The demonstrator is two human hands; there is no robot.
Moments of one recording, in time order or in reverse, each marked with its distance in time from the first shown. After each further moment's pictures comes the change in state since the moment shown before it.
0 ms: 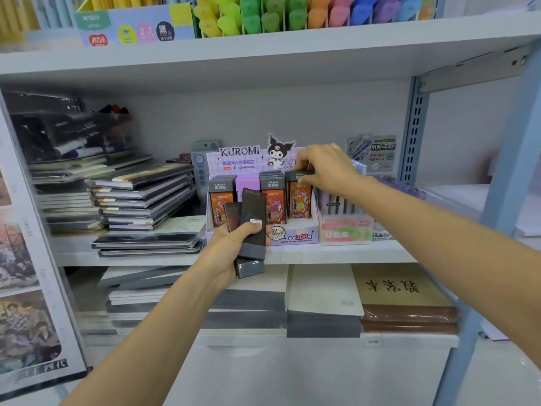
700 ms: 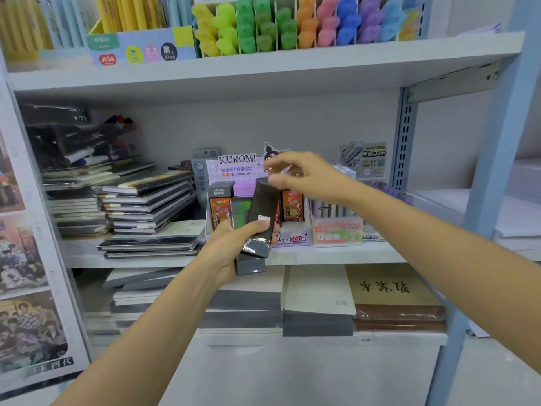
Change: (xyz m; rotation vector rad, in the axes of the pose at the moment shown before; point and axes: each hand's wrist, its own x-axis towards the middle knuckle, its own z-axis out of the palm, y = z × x) left_hand -0.022 0.018 0.015 0.077 -0.053 0.034; right_hand -0.037 -0.041 -0.041 0.581 -0.134 -0.092
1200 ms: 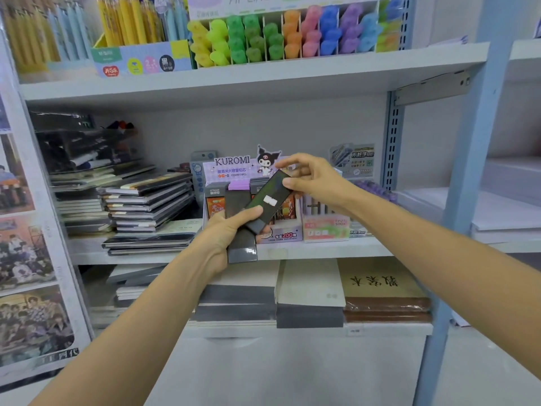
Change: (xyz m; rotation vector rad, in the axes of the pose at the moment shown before) left_hand -0.022 0.020 0.015 -0.060 -0.019 0.026; right_hand -0.033 0.003 -0.009 0.415 0.087 0.170
